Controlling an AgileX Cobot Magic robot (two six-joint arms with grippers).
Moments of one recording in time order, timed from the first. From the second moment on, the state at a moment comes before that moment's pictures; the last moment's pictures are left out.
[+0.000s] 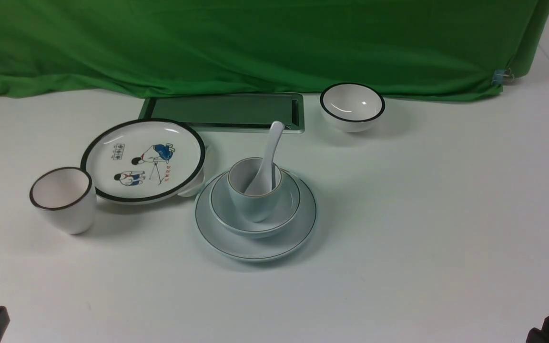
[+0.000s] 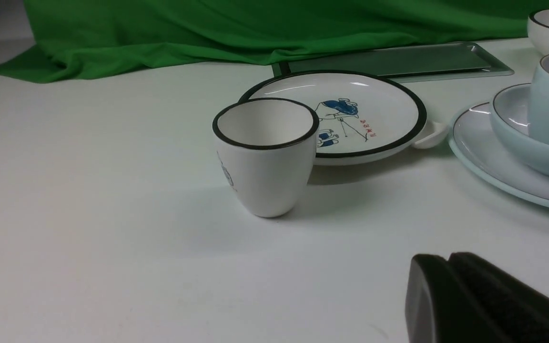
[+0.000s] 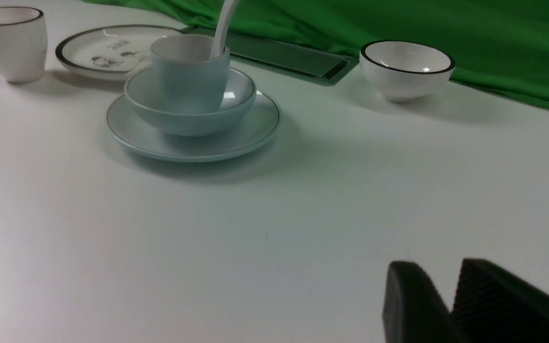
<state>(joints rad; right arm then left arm) 0.46 0.14 0.01 0.01 0.06 -0.07 -0.02 0.00 0.01 -0.07 0.25 0.13</state>
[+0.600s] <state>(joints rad) 0.07 0.00 0.01 0.02 0.20 -0.10 -0.02 0.00 0.01 -0.05 0.25 0.13</state>
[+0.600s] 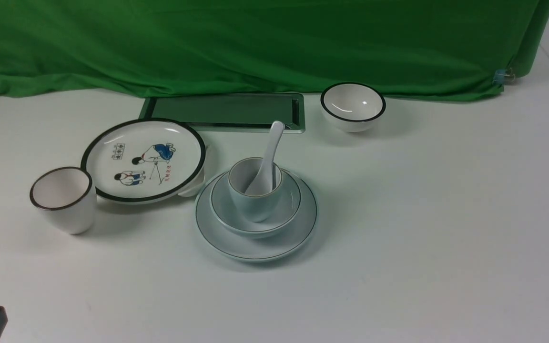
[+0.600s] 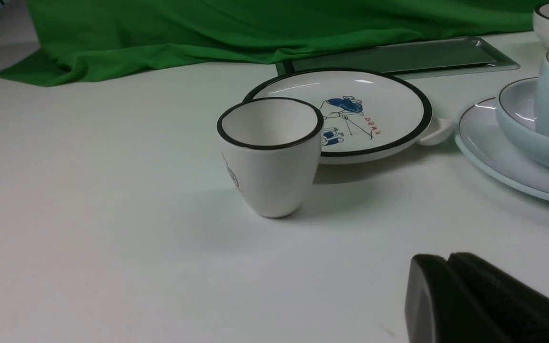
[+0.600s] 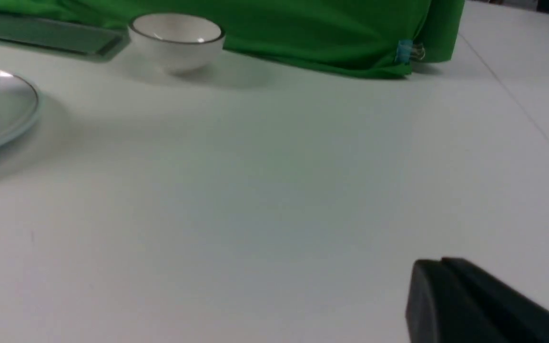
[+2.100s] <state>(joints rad) 0.07 0.00 0.01 0.02 0.22 -0.10 -0.02 0.00 0.01 -0.05 0.25 0.13</state>
